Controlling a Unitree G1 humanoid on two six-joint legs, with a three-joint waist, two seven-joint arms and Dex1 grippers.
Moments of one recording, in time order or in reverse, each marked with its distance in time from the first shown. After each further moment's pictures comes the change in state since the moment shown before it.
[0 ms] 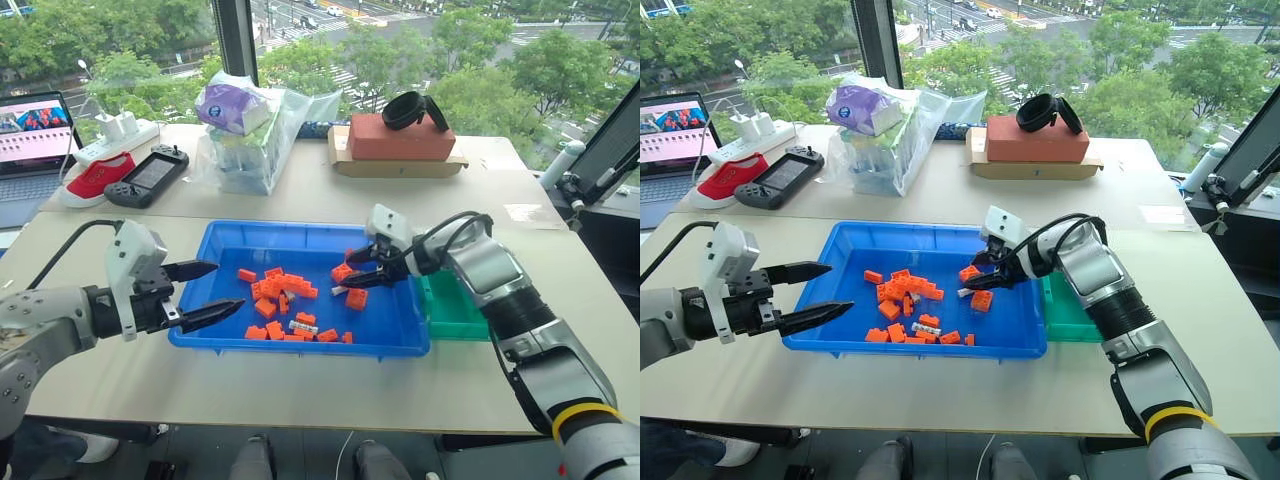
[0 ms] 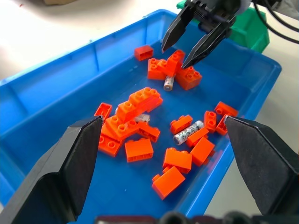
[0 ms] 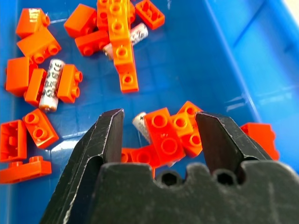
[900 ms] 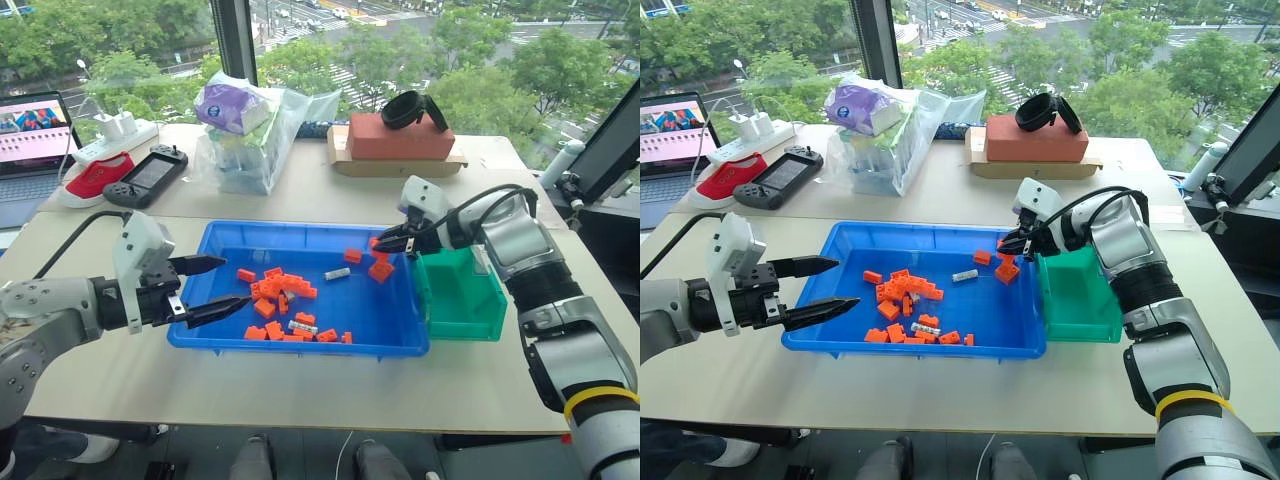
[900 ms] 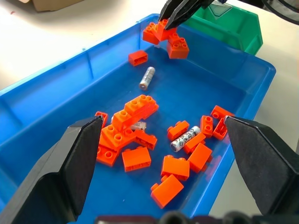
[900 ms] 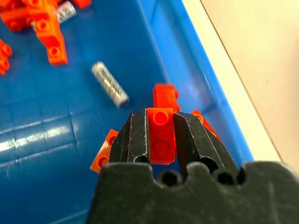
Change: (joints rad) left arm -0.044 0.013 -0.052 0.023 0.010 -0.005 -0.021; right arm -0.116 -0.070 -0.074 0.248 -0.094 -0.153 0.026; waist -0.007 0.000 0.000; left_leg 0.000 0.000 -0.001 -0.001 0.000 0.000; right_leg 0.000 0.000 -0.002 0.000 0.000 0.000
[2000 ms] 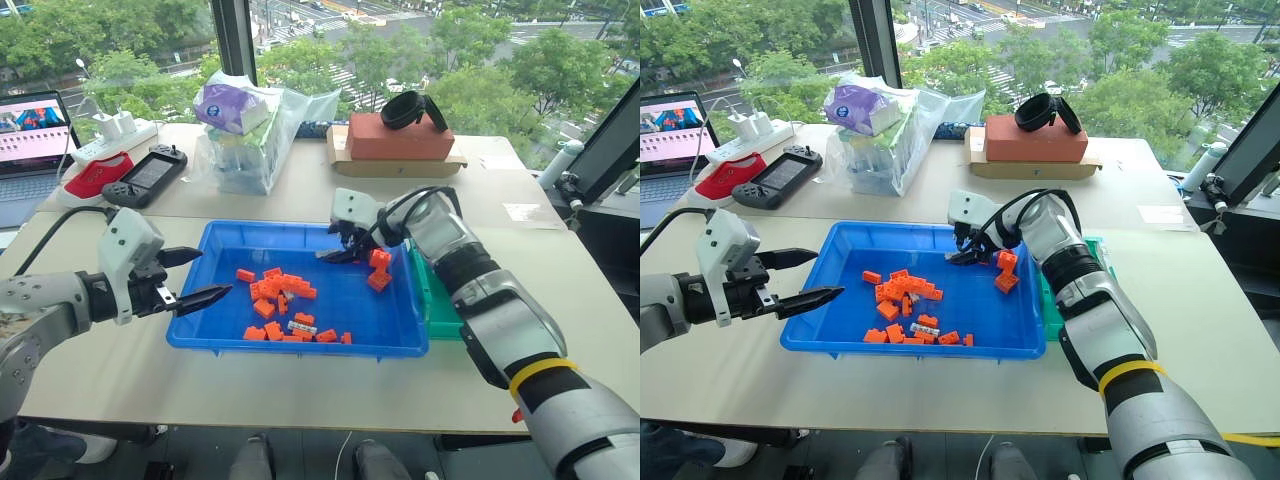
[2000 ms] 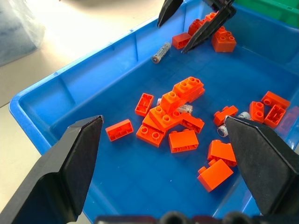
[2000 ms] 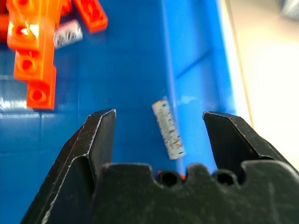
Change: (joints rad) left arm 0.031 0.016 0.020 0.044 0.143 -0.039 0.031; right arm -0.199 0.307 0.121 0.419 -0.226 -0.347 -0.117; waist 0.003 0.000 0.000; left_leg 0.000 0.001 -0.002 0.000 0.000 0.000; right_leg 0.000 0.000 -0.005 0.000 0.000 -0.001
